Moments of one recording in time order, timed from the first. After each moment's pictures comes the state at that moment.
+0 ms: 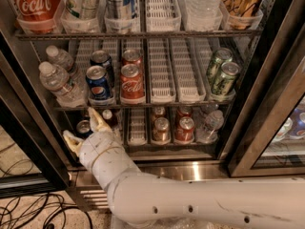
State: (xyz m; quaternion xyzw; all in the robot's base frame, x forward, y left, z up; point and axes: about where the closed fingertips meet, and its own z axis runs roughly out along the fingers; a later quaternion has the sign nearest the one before) arm 0.497 0.170 0.812 -0.36 0.64 0.08 0.68
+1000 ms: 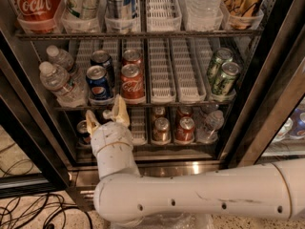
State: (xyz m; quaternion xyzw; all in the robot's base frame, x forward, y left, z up) arm 0.543 0.113 0.823 -0.22 0.66 -0.05 0.72
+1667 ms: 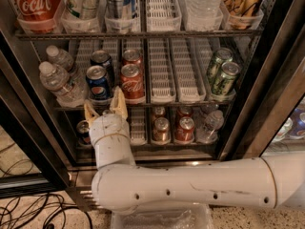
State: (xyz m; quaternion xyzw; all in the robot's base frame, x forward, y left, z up) arm 0.565 0.117 0.836 -0.18 0.65 -0.03 0.74
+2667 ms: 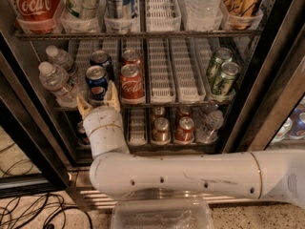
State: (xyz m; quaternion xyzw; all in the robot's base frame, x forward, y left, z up) arm 0.589 0.140 0.841 -0.17 0.64 0.02 0.75
